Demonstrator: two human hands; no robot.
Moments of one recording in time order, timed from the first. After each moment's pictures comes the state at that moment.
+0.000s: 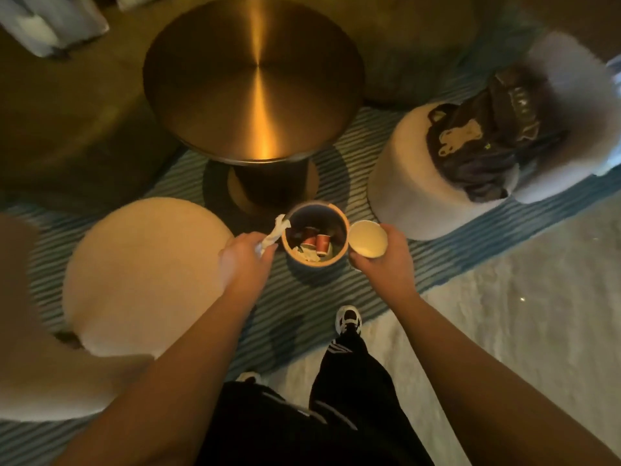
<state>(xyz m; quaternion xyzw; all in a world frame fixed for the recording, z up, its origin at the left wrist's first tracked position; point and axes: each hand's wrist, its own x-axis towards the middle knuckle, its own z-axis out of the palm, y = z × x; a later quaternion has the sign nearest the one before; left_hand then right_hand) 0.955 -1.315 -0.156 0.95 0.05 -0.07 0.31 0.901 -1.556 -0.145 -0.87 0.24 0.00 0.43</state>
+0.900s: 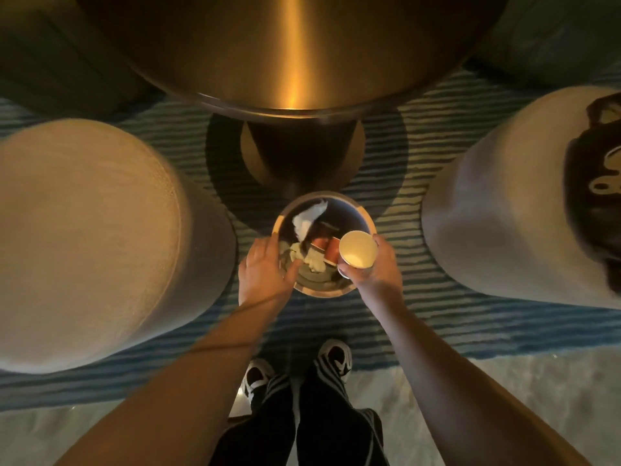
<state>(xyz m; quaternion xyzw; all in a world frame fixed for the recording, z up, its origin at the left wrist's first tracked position) 1.054 -1.435 -0.446 0.94 0.15 -0.13 0.26 1.078 -1.626 -0.451 -0.88 0.17 0.17 0.41</state>
